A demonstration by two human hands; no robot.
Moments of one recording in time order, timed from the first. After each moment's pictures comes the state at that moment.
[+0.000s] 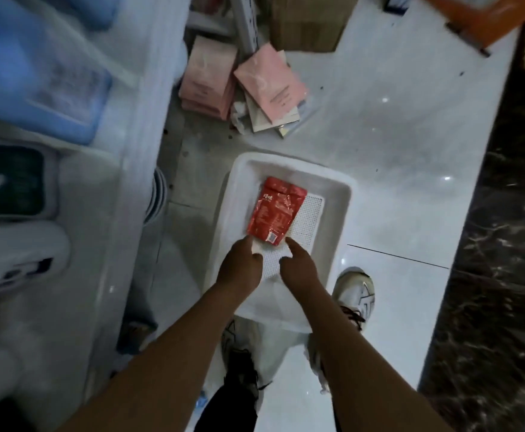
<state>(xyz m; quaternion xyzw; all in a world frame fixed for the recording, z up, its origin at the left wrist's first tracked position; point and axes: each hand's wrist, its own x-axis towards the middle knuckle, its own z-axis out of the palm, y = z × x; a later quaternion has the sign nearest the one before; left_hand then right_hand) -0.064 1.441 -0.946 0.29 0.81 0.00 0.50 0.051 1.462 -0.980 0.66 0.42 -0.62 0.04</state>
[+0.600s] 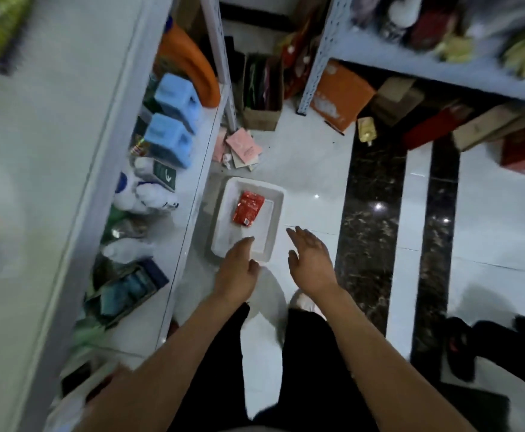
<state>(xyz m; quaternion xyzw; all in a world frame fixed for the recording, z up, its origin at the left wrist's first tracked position) 0.005 1.299 -0.485 0.47 0.76 0.11 0.44 0.172 1.357 -0.488 0.58 0.73 -0.35 0.03</state>
